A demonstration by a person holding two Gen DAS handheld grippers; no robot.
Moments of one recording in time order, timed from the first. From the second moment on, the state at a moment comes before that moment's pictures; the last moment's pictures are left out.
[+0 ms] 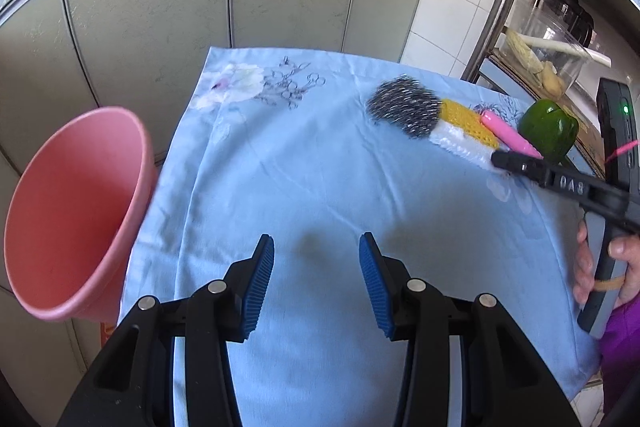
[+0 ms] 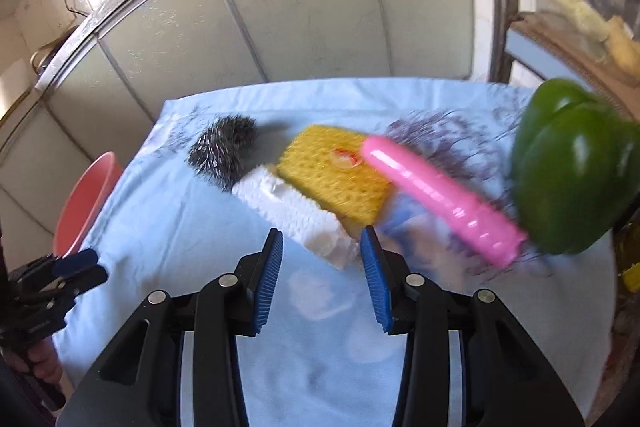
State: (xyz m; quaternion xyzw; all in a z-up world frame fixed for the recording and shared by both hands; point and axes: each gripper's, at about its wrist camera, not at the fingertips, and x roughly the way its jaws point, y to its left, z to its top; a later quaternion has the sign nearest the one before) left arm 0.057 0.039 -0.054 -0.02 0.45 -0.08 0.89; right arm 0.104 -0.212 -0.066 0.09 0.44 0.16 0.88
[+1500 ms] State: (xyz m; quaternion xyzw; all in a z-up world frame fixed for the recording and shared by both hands) left arm 0.135 0.041 -0.036 -0.10 0.43 -0.06 0.89; right arm 0.090 -0.174 -0.068 0.09 0.44 0.28 0.85
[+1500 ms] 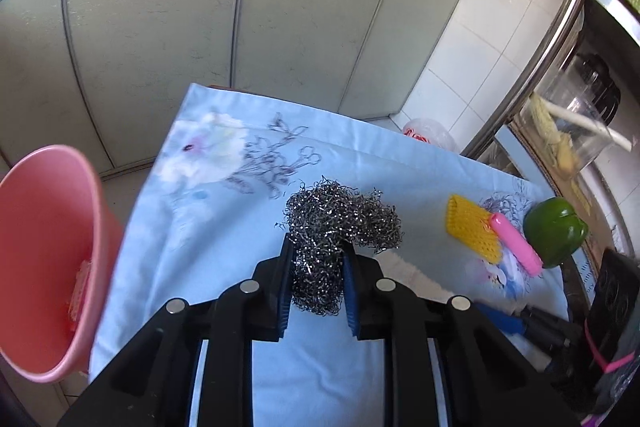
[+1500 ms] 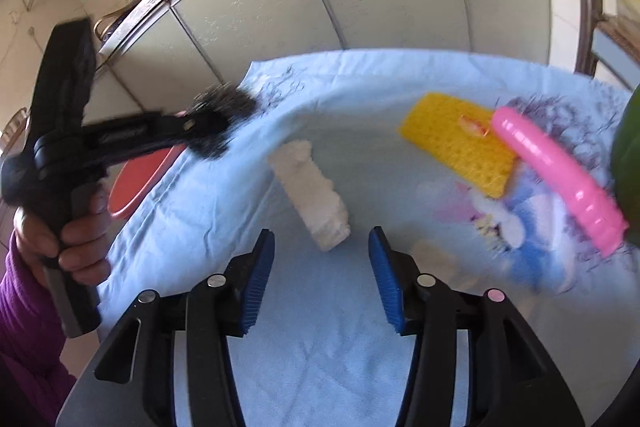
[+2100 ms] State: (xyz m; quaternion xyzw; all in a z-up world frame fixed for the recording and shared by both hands) left arm 0.073 0.080 -0.029 -0.11 0.43 -0.06 0.90; right arm 0.102 -0.129 -0.067 -0.04 0.44 0.20 0.87
